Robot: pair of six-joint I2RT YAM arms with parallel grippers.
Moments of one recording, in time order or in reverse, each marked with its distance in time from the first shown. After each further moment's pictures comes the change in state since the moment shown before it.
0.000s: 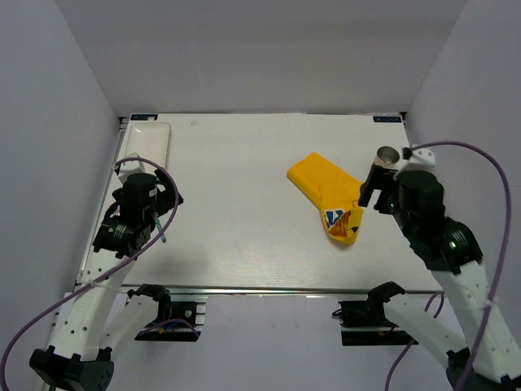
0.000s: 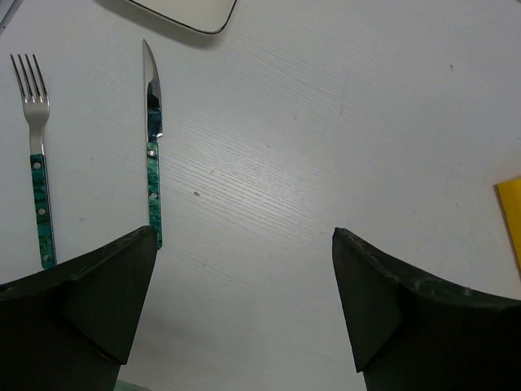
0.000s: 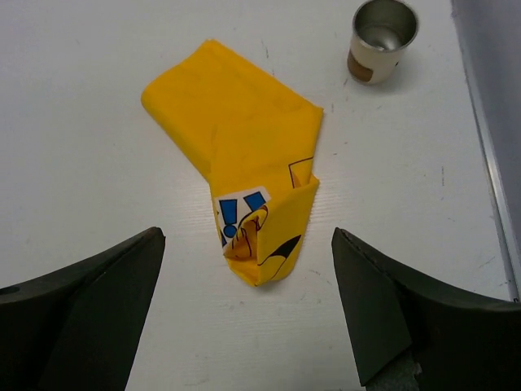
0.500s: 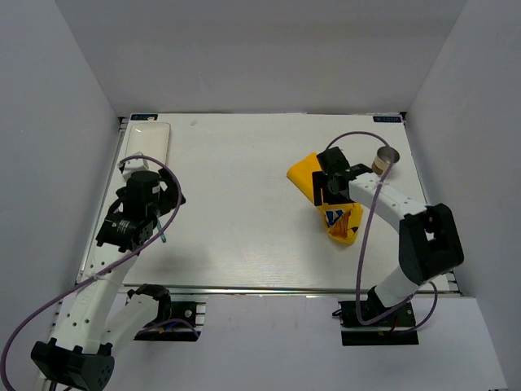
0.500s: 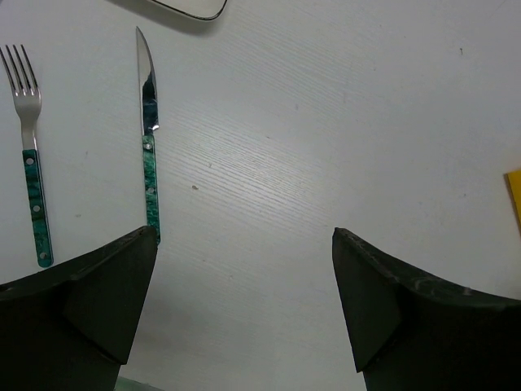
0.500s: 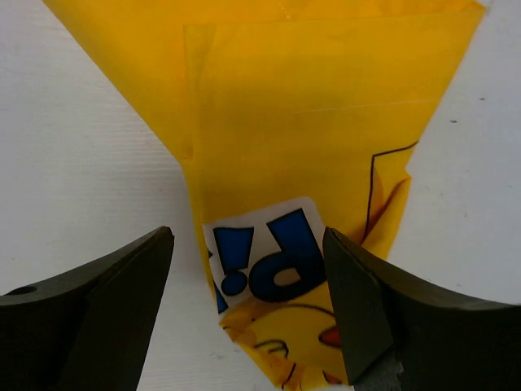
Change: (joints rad) left arm 0.000 0.032 0.000 0.000 0.017 0.005; right arm 0.010 0.822 -0.042 0.230 -0.100 -0.038
